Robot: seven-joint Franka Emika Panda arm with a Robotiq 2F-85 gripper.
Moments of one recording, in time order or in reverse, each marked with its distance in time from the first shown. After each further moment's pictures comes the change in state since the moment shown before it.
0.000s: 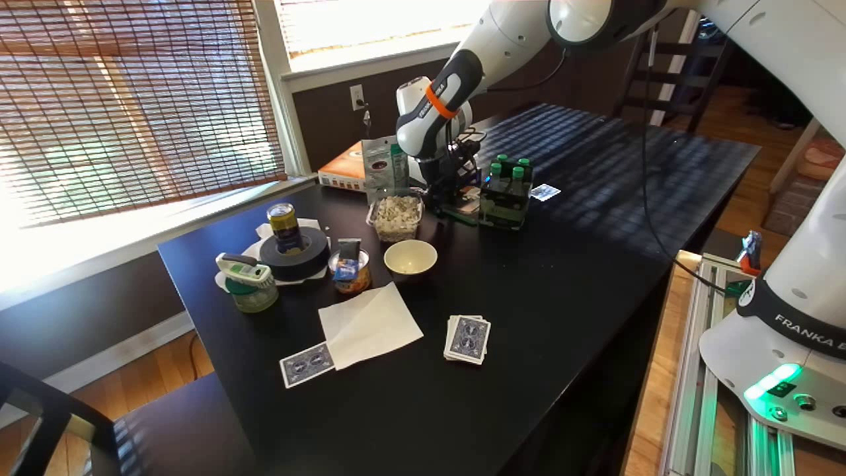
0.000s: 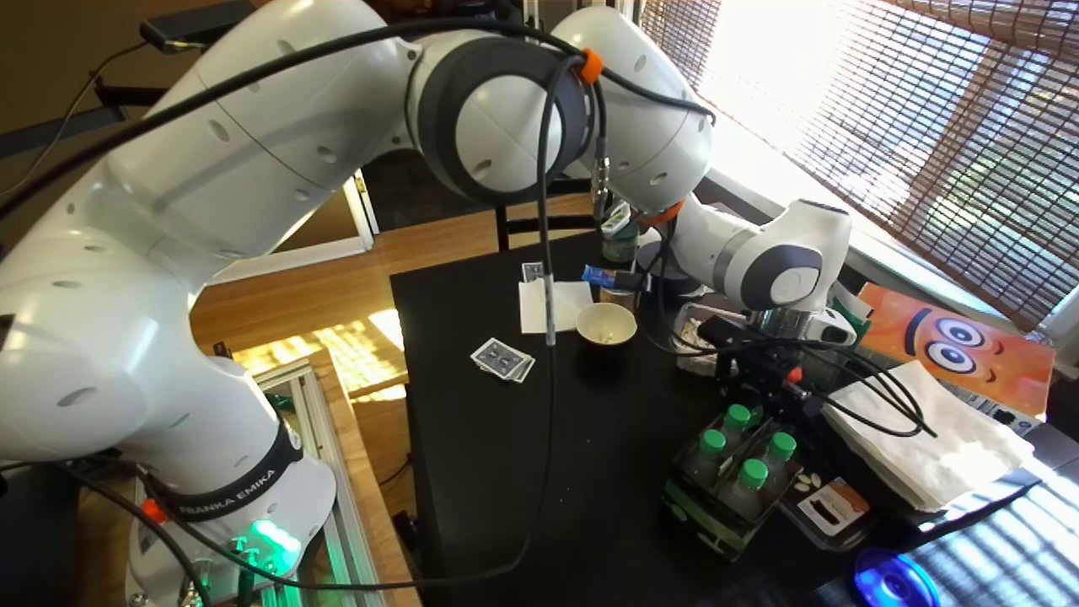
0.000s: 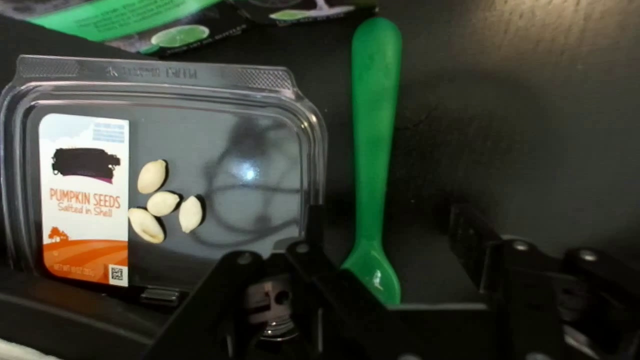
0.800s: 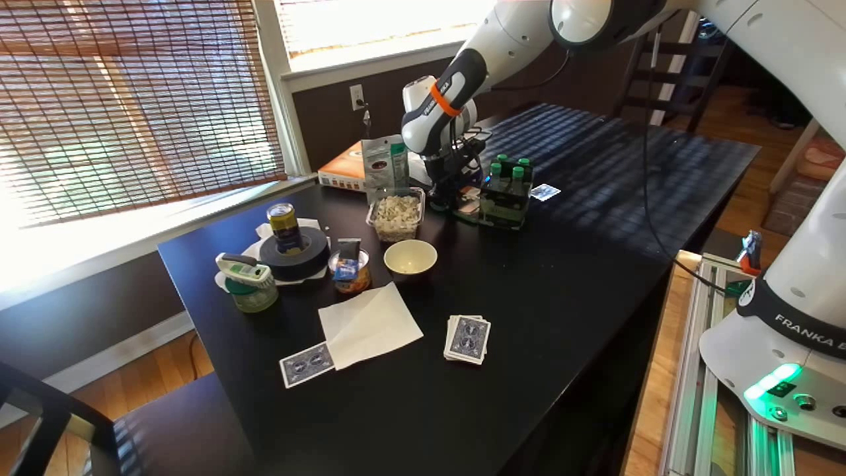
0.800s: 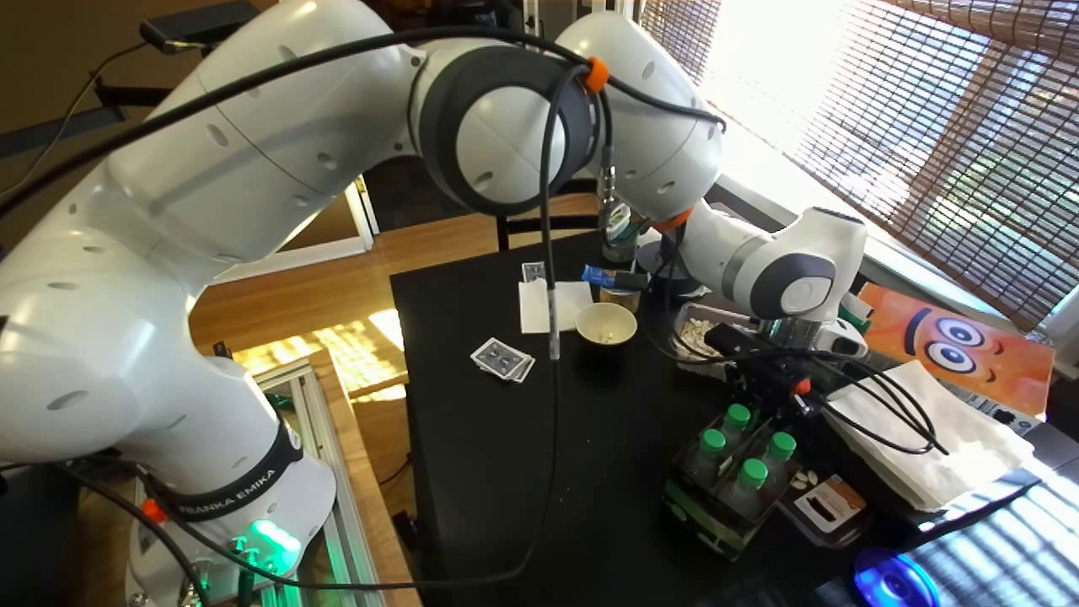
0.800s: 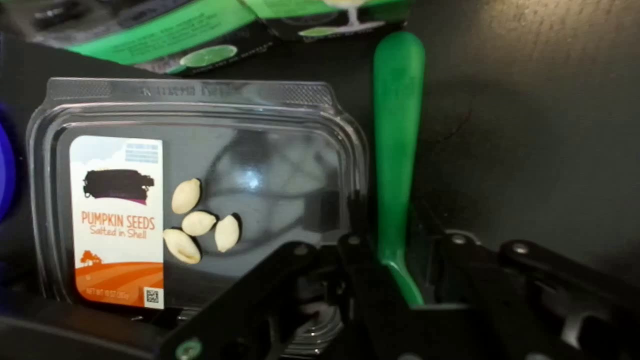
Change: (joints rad) arm -0.034 0.009 0.009 0.016 0.001 -0.019 0.000
